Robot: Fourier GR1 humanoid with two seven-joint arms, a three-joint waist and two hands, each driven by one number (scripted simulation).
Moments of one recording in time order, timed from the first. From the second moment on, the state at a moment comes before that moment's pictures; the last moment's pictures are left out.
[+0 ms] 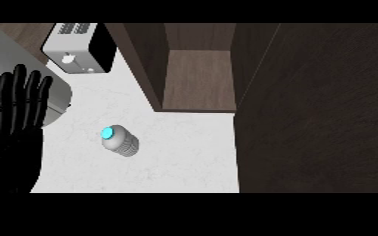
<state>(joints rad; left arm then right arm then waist) 0.04 0.07 0.02 -2.10 -0.01 0.01 -0.02 -0.01 -0.10 0.02 -2.10 -0.01 0.04 -0.01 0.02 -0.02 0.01</state>
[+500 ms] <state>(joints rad) 0.14 0.01 -0.11 -2.22 -0.15 0.38 0.12 0.17 -0.10 0.08 -2.22 -0.09 0.12 0.03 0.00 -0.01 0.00</state>
